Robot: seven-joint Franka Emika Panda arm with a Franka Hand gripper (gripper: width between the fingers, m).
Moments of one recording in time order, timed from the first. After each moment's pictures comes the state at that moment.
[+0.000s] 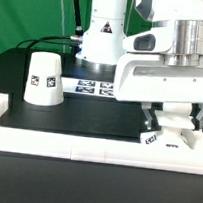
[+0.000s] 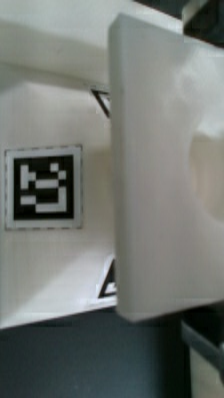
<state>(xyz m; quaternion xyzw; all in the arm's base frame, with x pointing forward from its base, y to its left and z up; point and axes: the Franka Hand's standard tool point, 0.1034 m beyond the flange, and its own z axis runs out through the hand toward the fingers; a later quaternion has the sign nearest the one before) 0.617 0.102 0.045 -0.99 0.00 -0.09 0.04</state>
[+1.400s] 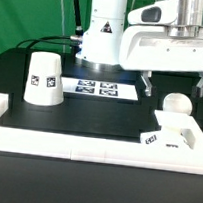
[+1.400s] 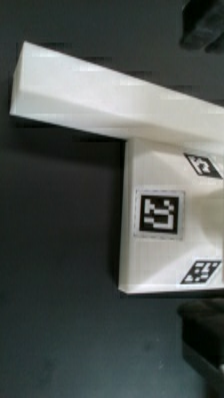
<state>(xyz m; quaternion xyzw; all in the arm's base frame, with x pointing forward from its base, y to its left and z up) 0.546 0.114 0.078 -1.00 -0.04 -0.08 0.03</state>
